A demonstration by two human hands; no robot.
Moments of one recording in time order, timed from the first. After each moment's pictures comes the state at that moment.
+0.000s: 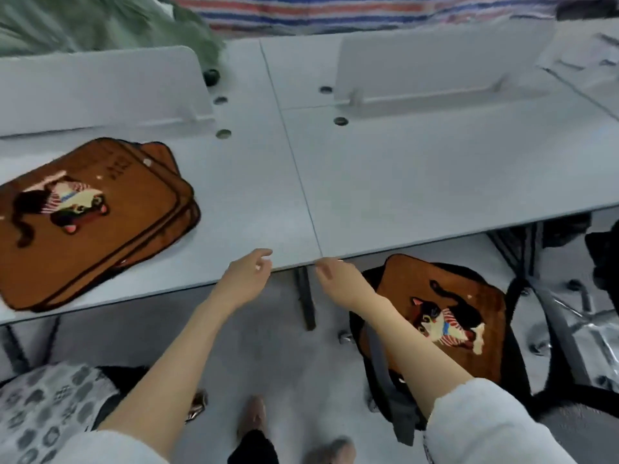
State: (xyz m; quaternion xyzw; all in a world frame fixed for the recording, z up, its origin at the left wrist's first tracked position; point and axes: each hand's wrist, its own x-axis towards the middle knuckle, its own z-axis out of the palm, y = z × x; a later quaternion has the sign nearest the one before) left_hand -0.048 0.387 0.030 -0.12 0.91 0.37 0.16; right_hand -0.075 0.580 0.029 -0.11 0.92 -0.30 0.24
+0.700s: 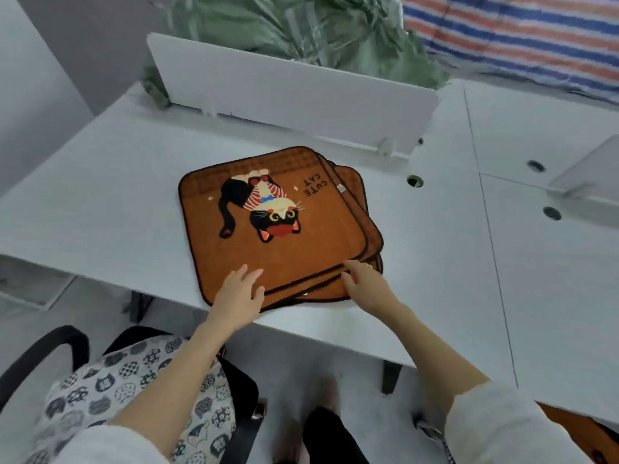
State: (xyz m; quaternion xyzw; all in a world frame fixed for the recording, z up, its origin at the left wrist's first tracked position) left_hand 0.002 0.014 -0.015 -0.31 0.90 0.30 0.07; right_hand -0.153 0.206 0.006 -0.26 0.90 -0.23 0.26
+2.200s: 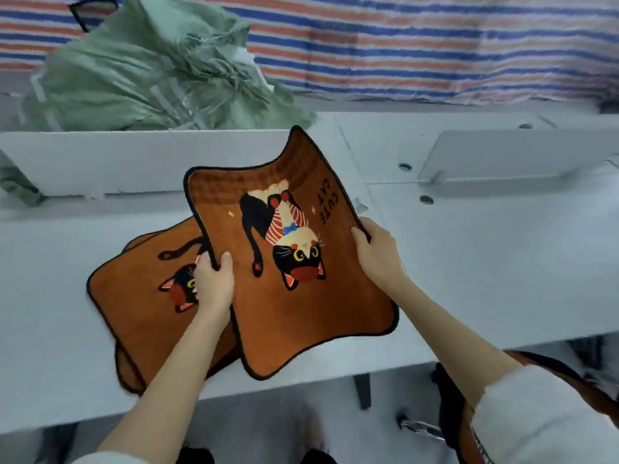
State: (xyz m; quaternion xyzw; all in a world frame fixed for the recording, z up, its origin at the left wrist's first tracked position) left_hand -0.124 0.066 0.077 -0.33 0.70 0.61 -0.19; right_hand -0.199 0.288 0.130 -0.08 0.88 -0.47 -0.01
